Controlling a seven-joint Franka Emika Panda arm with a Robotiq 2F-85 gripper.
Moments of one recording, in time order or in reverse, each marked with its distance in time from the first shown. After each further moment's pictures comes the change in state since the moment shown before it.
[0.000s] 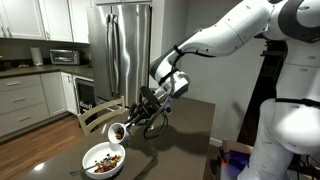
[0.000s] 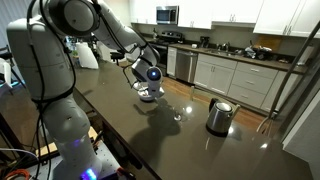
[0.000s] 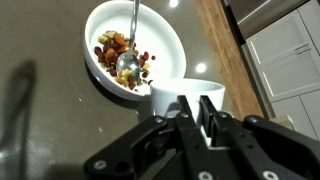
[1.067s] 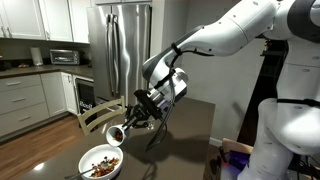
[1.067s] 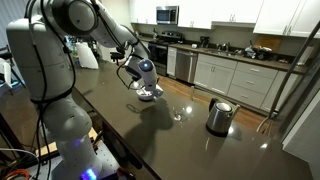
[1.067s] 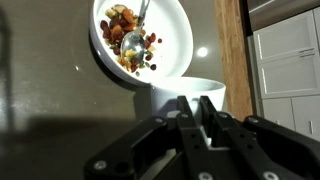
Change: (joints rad) arm 0.075 -0.002 0.064 0.016 -0.086 0.222 0.001
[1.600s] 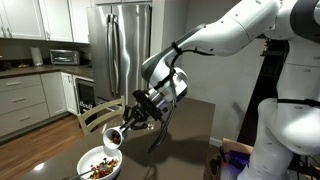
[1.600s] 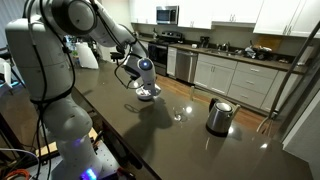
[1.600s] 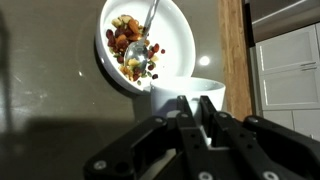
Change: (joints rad) arm 0.011 -0.006 0.008 0.000 -0.035 -0.028 0.018
